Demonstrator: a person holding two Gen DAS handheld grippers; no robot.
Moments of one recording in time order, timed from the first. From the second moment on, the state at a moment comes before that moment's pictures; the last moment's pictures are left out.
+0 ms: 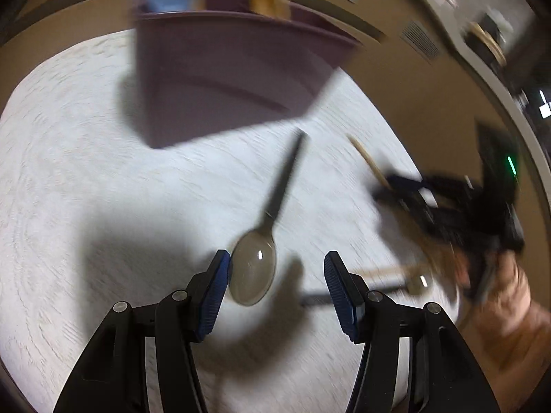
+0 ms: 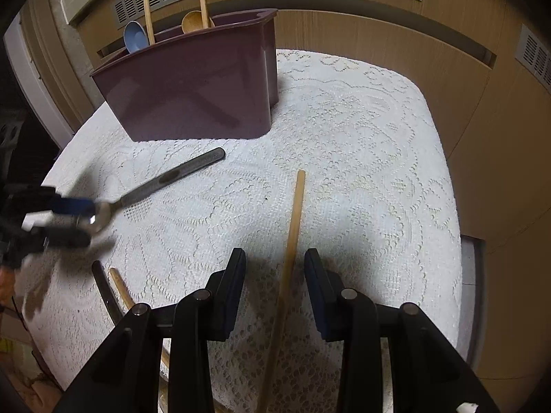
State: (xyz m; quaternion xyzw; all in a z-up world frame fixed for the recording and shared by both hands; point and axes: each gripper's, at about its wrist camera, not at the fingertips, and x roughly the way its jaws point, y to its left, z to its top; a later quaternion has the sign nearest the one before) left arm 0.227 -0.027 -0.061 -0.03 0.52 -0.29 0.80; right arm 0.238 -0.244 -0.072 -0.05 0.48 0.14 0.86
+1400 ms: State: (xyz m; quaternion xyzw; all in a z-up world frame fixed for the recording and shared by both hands) left arm 0.252 -0.095 -0.063 0.07 0.47 -0.18 0.86; right arm 0.217 -0.253 -0.057 0.00 0.44 0.16 0.88
